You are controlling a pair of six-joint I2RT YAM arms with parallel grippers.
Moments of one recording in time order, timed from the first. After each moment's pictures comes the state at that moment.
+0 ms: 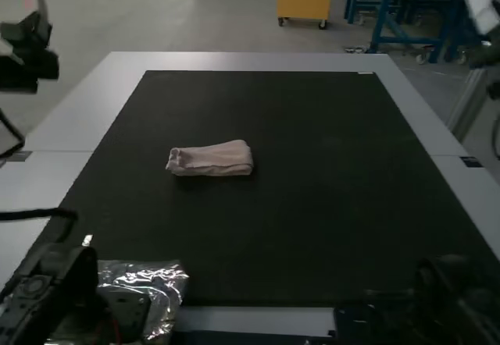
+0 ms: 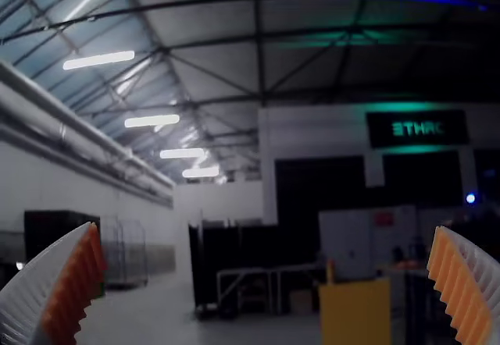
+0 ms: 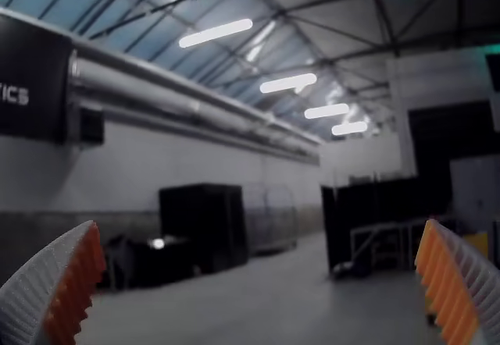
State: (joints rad) left arm -0.04 0.01 0.60 0.06 -0.04 0.08; right arm 0.15 0.06 0.73 -0.07 -0.19 0.24
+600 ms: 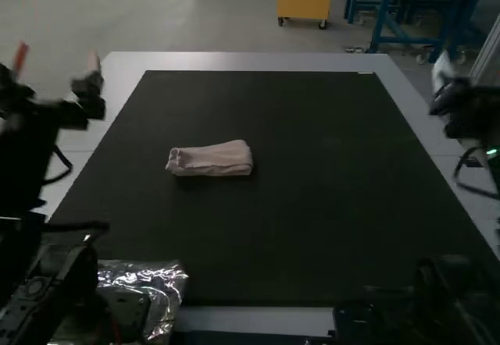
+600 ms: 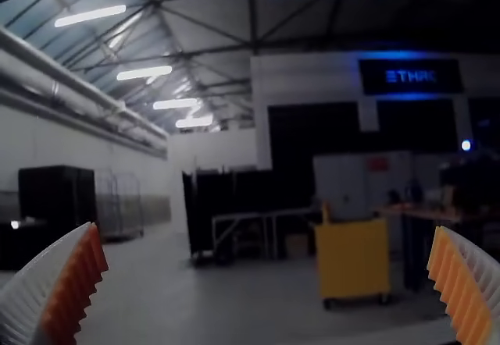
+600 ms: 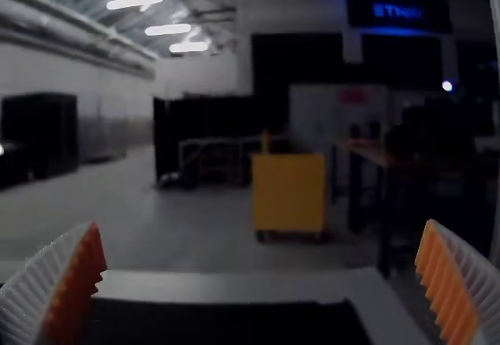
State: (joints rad) left arm -0.04 0.00 0.24 0.30 -0.03 0.10; right arm 0.07 0.01 0.41 -0.05 0.04 -0.02
